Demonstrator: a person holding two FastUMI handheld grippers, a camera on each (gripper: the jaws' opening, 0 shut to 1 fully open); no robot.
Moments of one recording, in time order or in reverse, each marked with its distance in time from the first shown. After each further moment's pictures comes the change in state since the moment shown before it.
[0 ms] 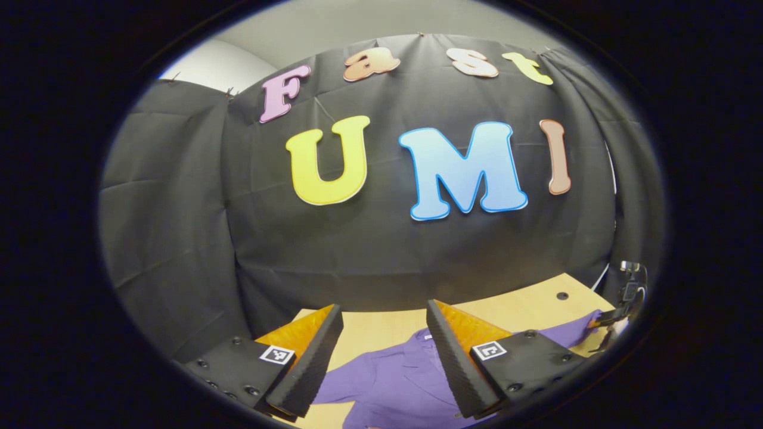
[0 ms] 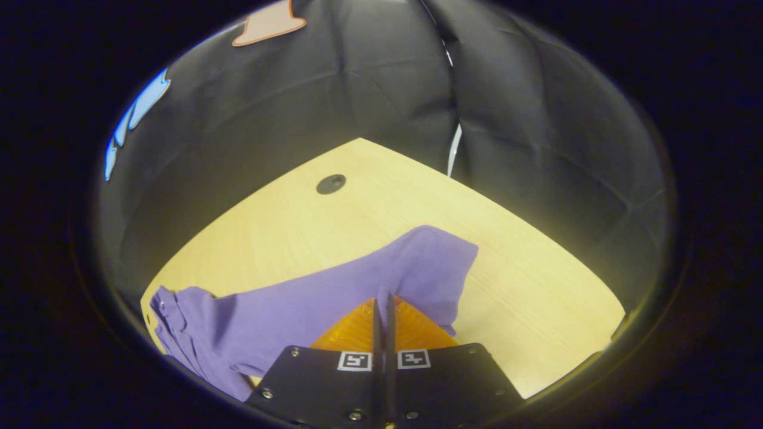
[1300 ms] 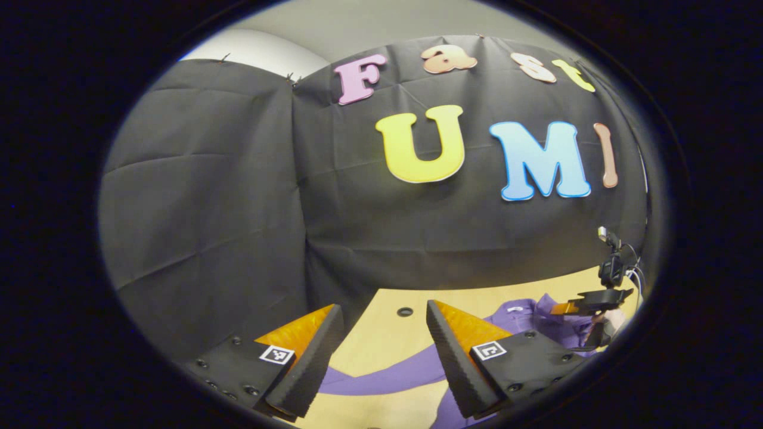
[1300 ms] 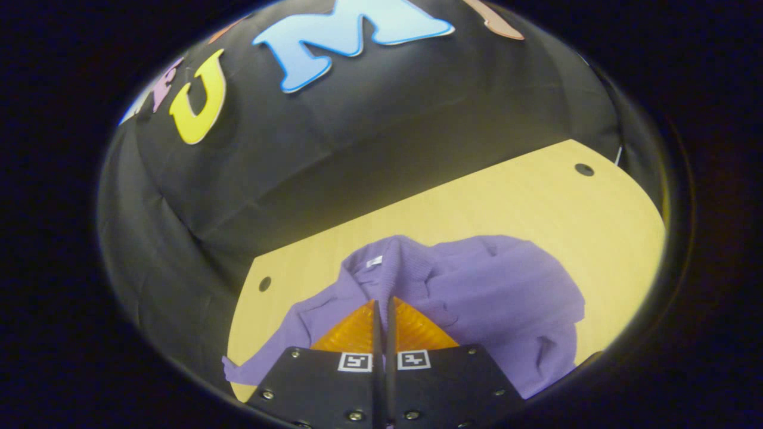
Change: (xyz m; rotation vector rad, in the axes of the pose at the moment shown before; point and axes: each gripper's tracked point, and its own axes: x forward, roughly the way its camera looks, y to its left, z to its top) left arm -0.084 0.252 -0.065 -0.045 0.055 0.245; right arm -0.227 0.013 0.158 -0.237 0.064 0.535
